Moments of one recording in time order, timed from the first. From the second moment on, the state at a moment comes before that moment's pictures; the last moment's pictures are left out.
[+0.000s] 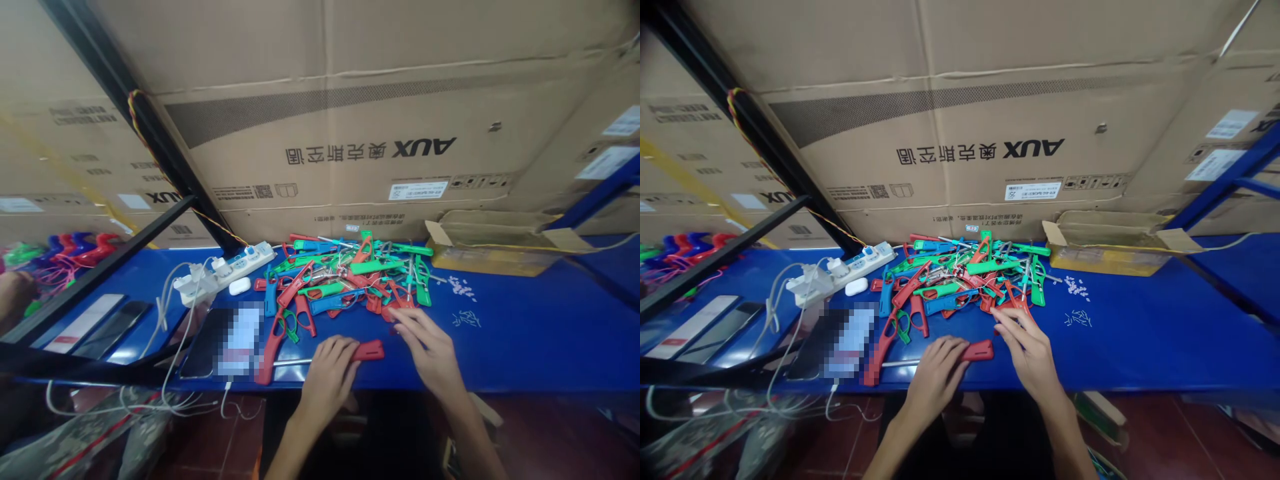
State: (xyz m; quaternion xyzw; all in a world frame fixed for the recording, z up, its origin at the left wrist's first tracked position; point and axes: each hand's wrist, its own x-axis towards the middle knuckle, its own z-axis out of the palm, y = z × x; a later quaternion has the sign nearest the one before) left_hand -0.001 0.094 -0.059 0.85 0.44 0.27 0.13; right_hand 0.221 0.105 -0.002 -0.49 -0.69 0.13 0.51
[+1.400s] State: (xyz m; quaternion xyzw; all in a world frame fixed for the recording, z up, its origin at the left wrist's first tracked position) left_hand 0.008 0.099 -0.074 0.85 0.44 0.27 0.04; right_hand 0.215 0.101 -0.028 -0.43 -0.72 0.14 0.53
